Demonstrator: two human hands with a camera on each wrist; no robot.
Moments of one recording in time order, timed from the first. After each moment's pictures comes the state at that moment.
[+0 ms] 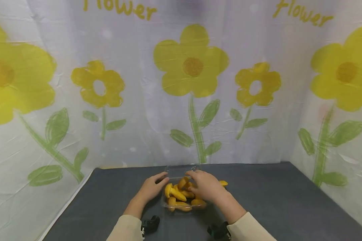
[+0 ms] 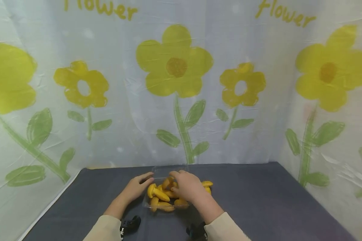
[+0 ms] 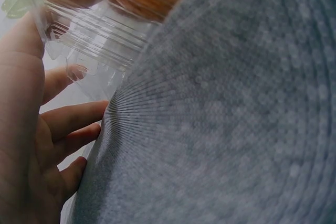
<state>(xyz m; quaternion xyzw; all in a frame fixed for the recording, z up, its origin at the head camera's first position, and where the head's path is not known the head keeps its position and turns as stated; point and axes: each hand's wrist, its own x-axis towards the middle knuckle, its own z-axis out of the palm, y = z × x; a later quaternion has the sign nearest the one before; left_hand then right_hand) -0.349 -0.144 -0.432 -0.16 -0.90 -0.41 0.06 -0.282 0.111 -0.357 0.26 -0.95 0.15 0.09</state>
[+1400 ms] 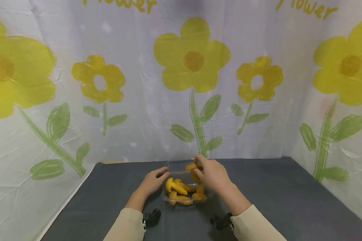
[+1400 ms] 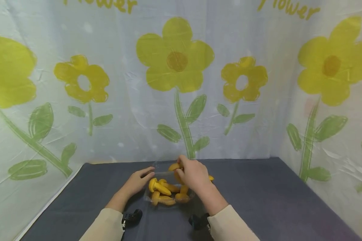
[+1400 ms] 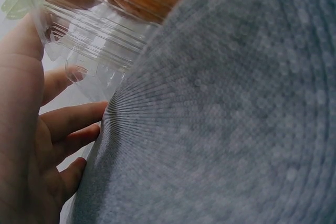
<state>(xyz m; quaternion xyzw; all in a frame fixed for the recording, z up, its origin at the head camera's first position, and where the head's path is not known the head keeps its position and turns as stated) -0.348 -0.142 -0.426 -0.15 -0.90 -0.40 0.05 -0.276 0.119 -0.338 0.18 -0.94 0.20 0.19</state>
